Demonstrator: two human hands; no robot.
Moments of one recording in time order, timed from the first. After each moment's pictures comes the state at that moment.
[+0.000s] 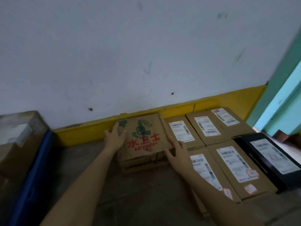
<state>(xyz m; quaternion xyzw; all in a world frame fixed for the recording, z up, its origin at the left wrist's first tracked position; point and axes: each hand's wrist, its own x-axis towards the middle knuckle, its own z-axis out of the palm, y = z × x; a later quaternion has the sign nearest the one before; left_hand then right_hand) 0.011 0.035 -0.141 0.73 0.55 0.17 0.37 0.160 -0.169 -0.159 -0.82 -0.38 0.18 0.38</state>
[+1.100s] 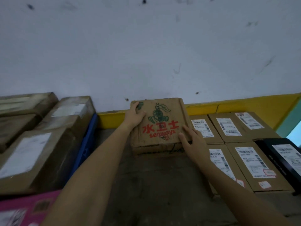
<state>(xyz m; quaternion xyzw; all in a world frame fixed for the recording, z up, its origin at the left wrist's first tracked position) -0.046 -0.010 -0.046 0.72 0.47 0.28 0.41 0.105 -0.205 -0.098 -0.79 -0.45 0.11 0.40</state>
